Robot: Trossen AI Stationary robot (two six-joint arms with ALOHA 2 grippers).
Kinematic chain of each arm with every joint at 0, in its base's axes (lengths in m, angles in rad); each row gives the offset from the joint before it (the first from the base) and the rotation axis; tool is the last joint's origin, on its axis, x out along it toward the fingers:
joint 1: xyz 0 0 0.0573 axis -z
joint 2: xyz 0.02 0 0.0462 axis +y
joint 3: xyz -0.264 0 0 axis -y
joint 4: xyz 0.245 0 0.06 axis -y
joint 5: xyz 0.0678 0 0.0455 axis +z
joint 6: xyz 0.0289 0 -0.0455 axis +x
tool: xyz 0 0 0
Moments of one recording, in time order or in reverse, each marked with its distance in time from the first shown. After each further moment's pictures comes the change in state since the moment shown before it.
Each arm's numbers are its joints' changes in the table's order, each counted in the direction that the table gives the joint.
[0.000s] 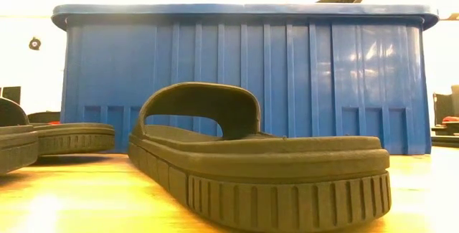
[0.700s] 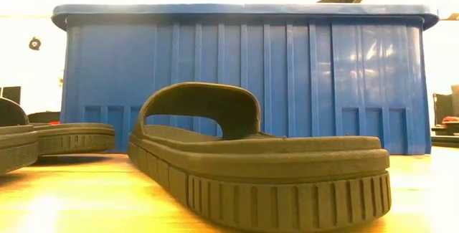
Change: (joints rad) left arm 0.000 0.023 0.000 0.002 0.000 -0.008; right arm 0.014 0.001 0.008 -0.018 0.038 -0.045
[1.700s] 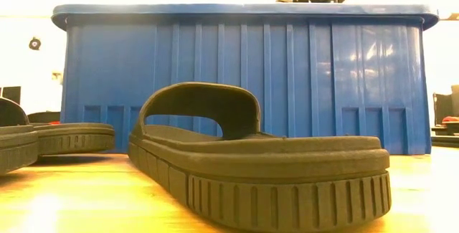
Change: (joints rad) left arm 0.000 -0.001 0.000 0.000 -0.001 0.000; right arm 0.001 0.002 0.177 -0.342 0.127 0.050
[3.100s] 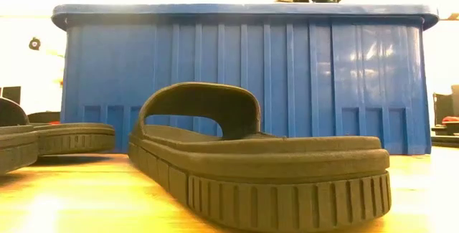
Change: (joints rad) left arm 0.000 0.000 0.000 -0.003 0.000 0.000; right arm -0.014 -0.002 0.022 -0.101 0.072 0.093
